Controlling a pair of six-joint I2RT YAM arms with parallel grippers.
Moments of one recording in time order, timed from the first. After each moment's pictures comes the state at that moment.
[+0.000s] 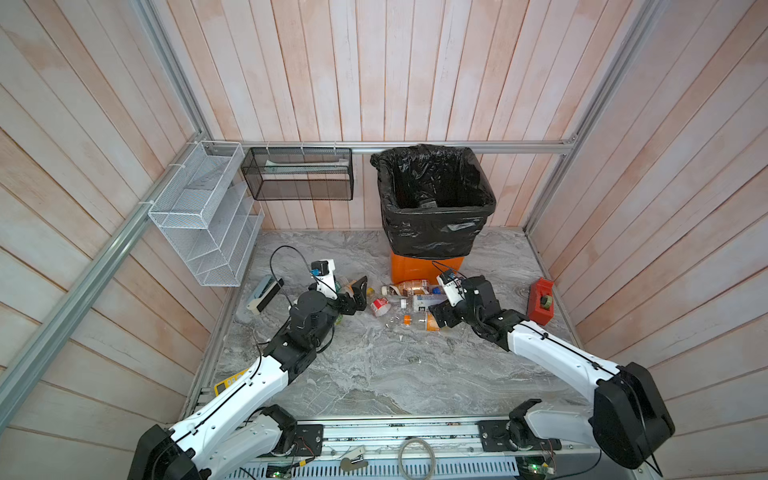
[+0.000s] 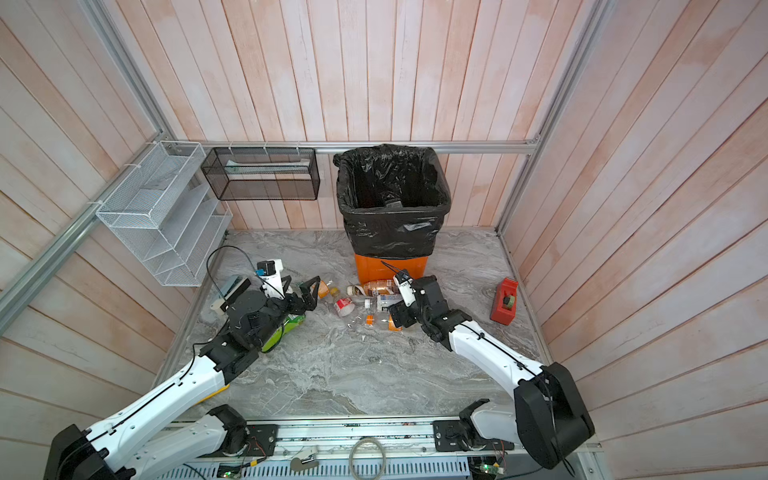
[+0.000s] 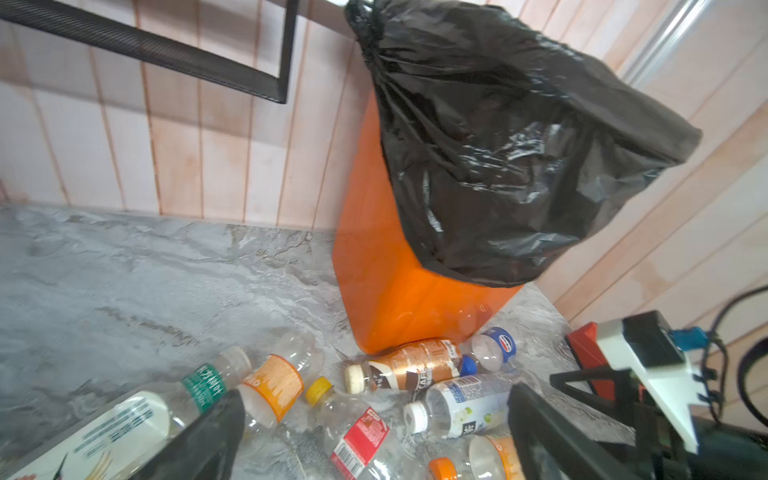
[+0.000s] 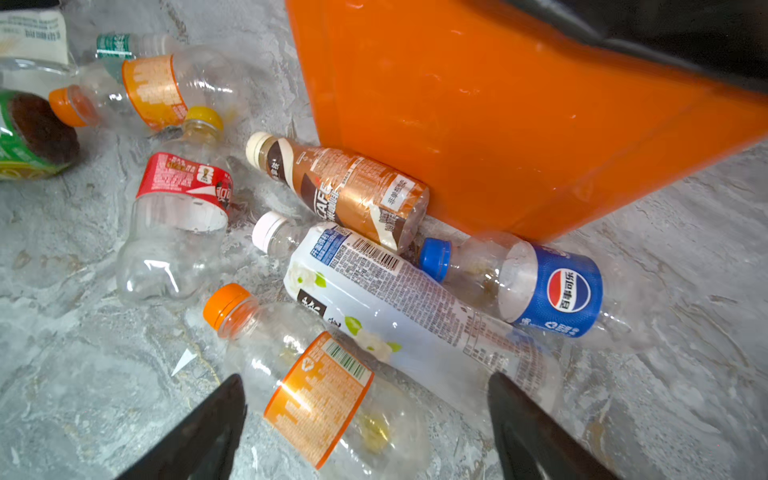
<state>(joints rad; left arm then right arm) -0.56 0.96 0.63 0.15 -0.19 -0.39 0.53 1.28 0.75 -0.17 -0.01 -0.06</state>
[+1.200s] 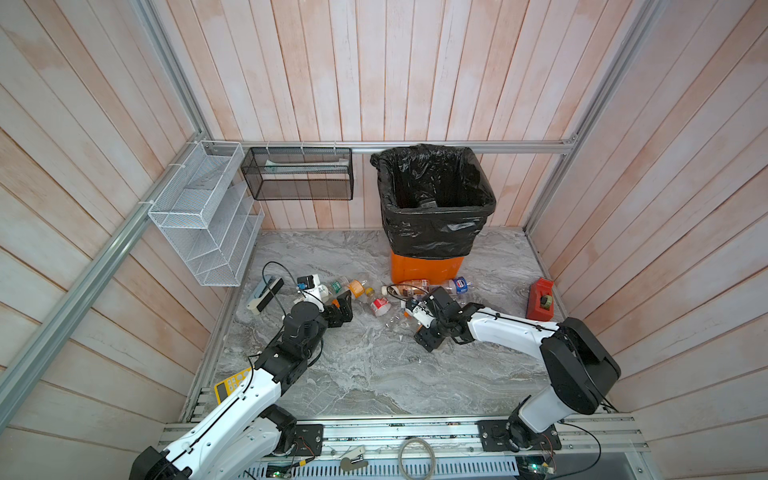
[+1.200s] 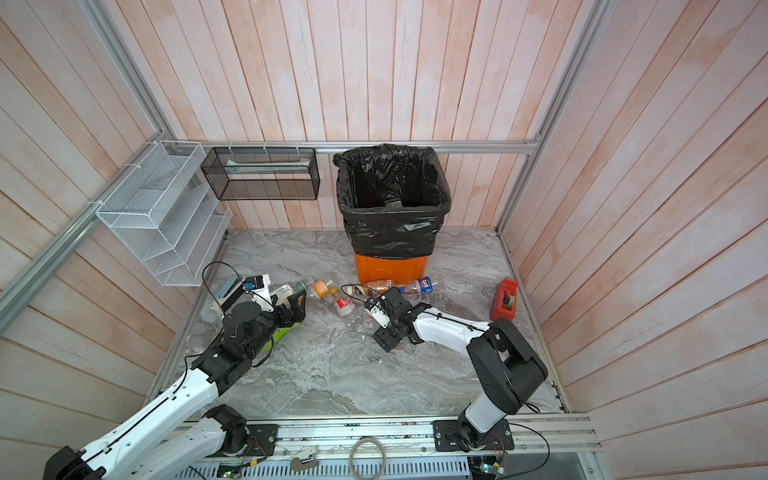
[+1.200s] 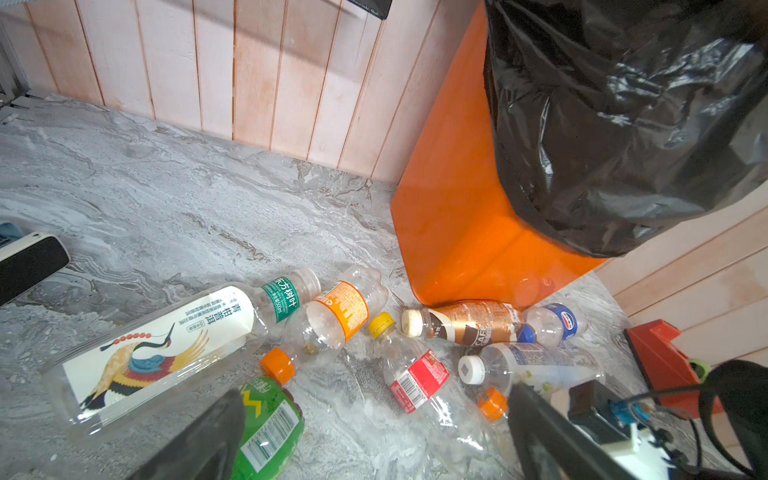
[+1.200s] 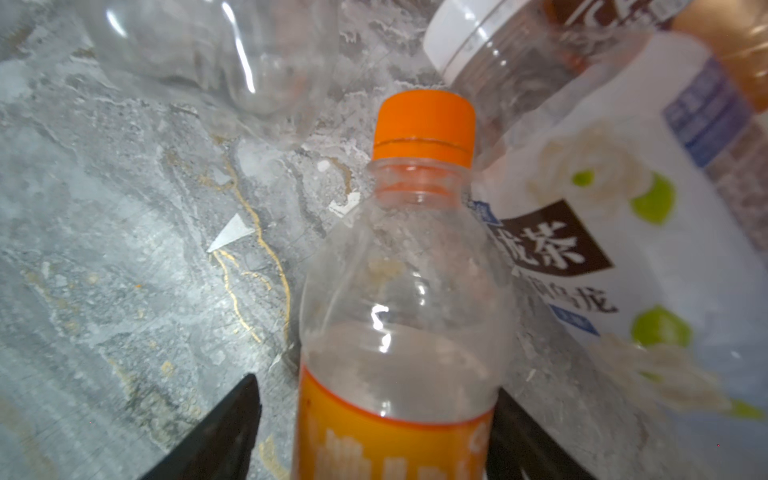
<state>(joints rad) -0.50 0.87 0.53 0.02 -0.21 -0.46 0.71 1.61 0.88 -0.42 -0.01 -0.18</state>
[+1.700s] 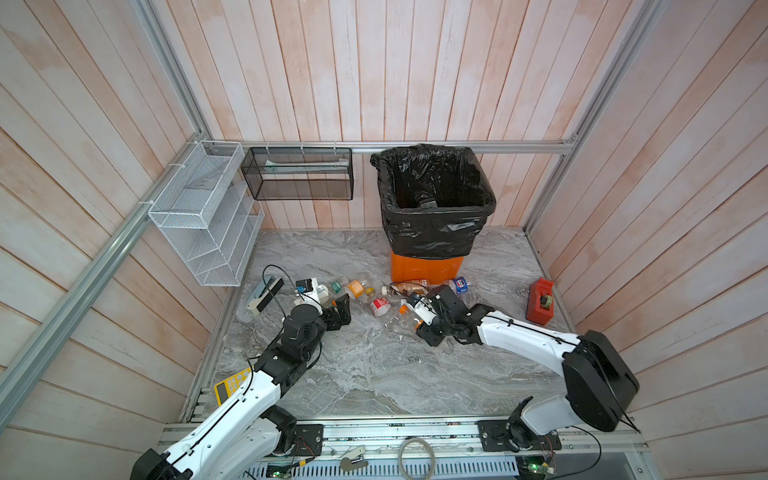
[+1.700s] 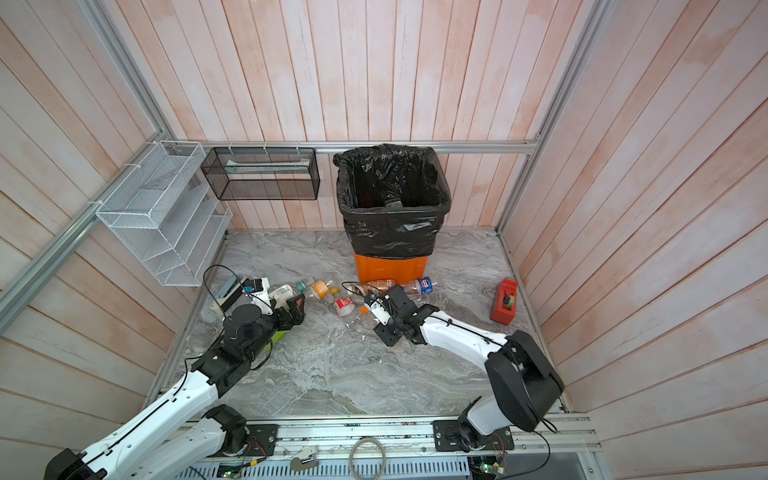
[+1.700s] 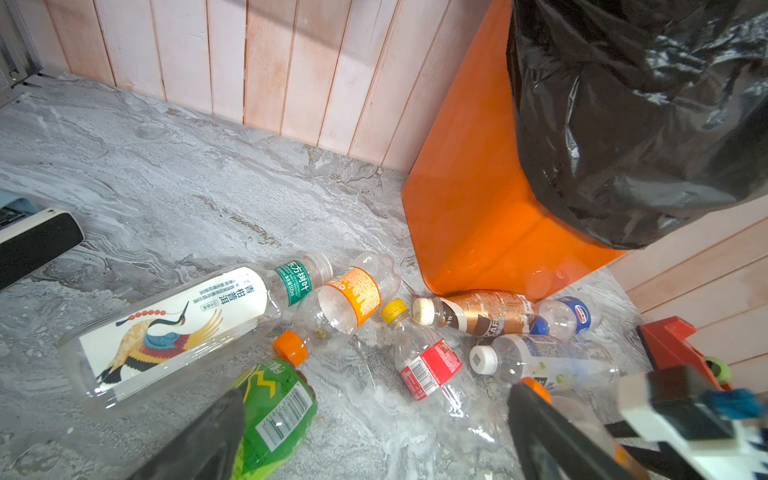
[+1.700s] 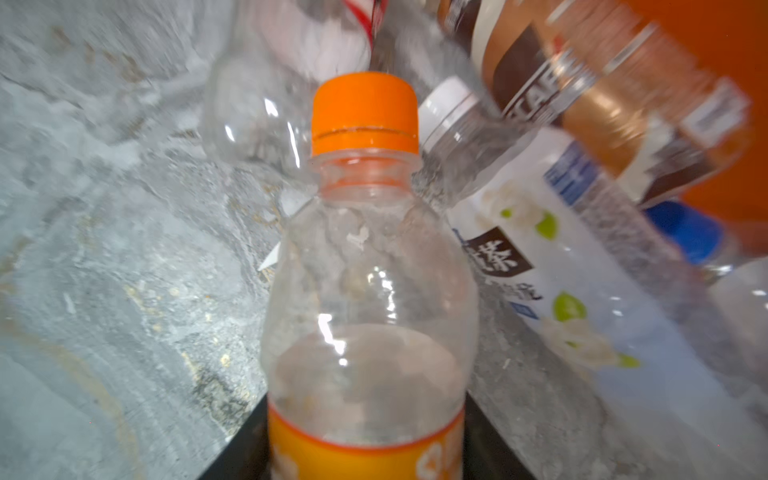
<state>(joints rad) -0.49 0.85 0.50 0.00 -0.21 -0.48 0.72 1.43 0.86 -0.40 -0.03 -0.14</state>
